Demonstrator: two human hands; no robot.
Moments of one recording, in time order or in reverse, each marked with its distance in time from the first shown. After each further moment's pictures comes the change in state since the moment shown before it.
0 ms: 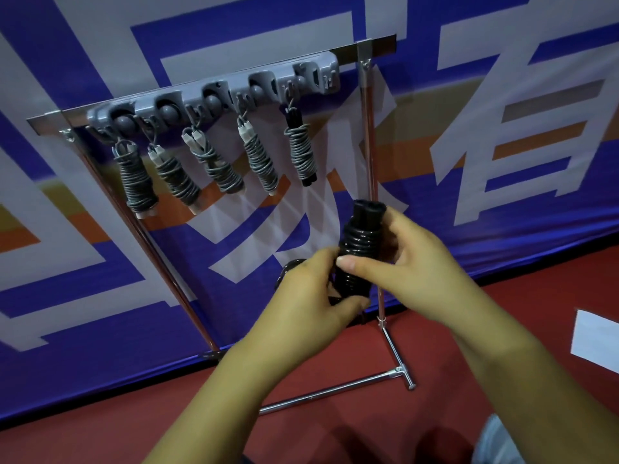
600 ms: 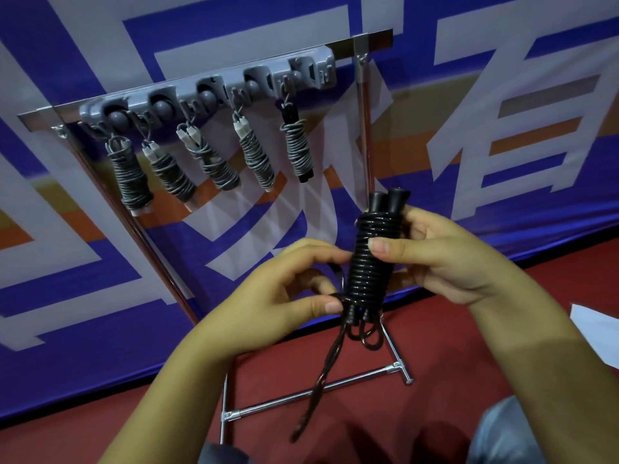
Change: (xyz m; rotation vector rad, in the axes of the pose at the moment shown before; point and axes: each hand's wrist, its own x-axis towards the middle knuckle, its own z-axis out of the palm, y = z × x) left_hand -0.004 -0.020 -0.032 -0.417 -0.258 0.205; right_hand 0.005 -0.002 -0.026 0.559 -0.232 0.233
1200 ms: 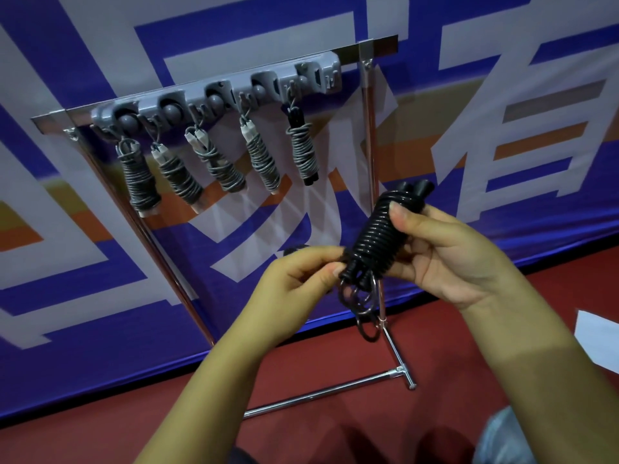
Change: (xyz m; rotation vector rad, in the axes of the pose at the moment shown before) left_hand 0.013 -0.016 0.015 0.095 0.291 0.023; right_hand 0.001 -0.006 0.009 0.298 0.156 0.005
